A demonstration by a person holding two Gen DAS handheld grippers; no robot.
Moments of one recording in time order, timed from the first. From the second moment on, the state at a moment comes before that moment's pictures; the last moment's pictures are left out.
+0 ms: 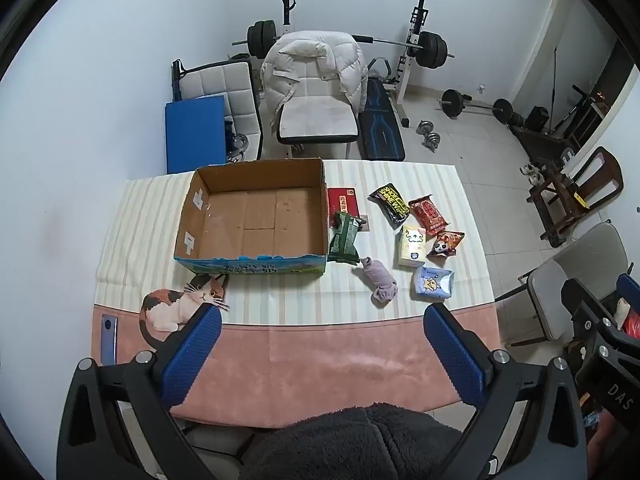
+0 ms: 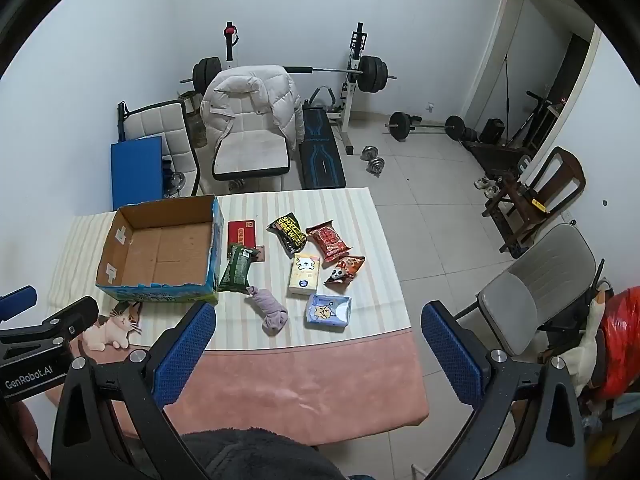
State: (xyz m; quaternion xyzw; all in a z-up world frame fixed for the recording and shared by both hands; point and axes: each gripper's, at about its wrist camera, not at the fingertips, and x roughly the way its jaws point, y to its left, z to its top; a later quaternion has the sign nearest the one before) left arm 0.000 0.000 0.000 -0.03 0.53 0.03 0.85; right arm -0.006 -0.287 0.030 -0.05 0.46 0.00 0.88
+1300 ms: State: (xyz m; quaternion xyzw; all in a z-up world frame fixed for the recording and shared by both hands) left arm 0.003 -0.008 0.004 -0.04 0.51 0.02 0.86; right arm -0.004 -0.291 0.043 -0.06 0.44 0.00 0.89
